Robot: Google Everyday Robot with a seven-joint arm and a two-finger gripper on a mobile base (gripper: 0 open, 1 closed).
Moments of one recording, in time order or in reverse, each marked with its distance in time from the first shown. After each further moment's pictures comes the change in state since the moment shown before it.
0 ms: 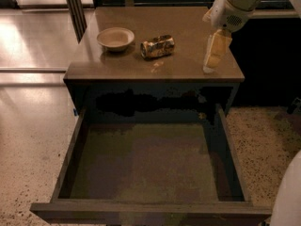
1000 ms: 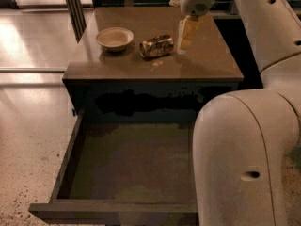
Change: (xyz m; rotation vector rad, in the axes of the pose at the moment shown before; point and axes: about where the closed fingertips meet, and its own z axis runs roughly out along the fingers) arm -0.077 -0.079 0.048 0.033 -0.117 -0.222
